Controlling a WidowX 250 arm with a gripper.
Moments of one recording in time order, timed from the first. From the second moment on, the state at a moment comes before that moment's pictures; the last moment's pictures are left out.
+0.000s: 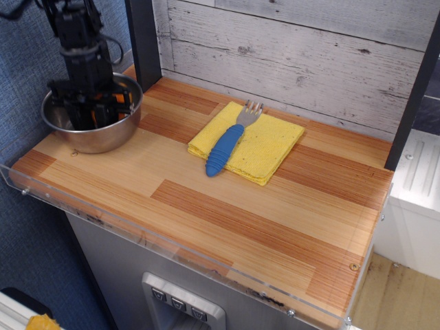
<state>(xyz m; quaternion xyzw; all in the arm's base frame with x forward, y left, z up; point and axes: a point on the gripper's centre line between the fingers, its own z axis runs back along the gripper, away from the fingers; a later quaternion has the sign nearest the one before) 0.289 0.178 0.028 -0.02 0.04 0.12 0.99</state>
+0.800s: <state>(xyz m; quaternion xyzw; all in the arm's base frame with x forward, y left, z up) 0.296 0.142 0.121 -0.01 -0.06 0.10 0.99</state>
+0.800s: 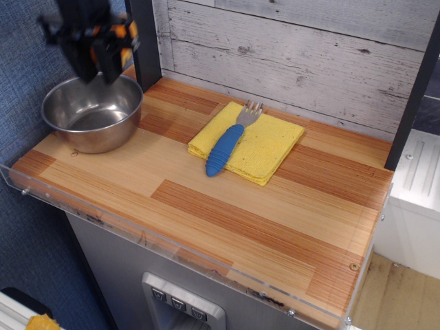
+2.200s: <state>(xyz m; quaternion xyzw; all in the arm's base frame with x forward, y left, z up) 0.236 -0.098 0.024 0.01 0.05 0.07 1.00</state>
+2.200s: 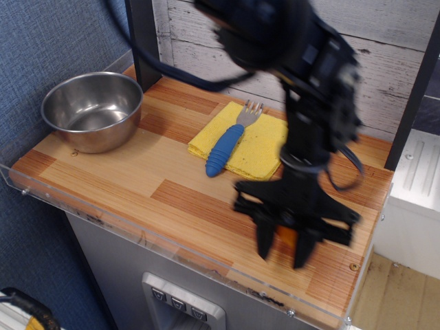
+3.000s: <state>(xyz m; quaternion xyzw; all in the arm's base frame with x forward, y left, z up) 0.250 -0.110 0.017 0.00 -0.02 0.19 0.98</state>
